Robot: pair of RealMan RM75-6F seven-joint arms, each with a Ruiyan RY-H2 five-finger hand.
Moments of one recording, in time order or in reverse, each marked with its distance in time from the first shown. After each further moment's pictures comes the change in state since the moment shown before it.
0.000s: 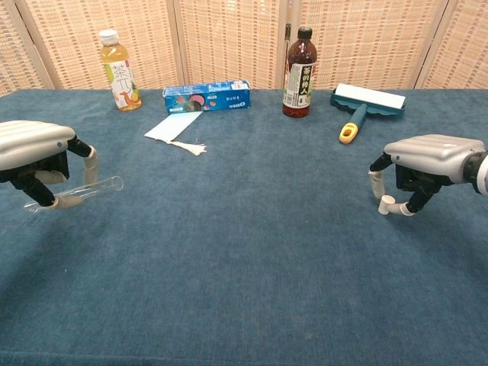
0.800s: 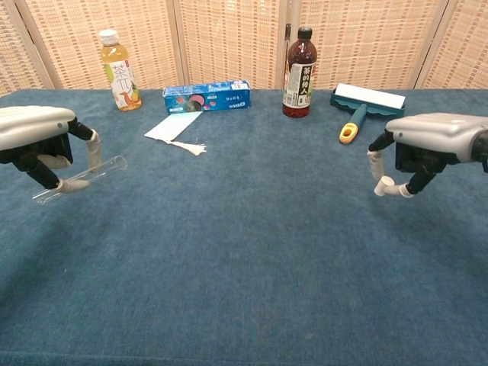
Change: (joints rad) left arm -0.016 0.033 -0.049 -0.020 -0.018 -0.032 -0.090; right arm 0.001 0.104 0.031 -0.148 -0.023 0.043 0.038
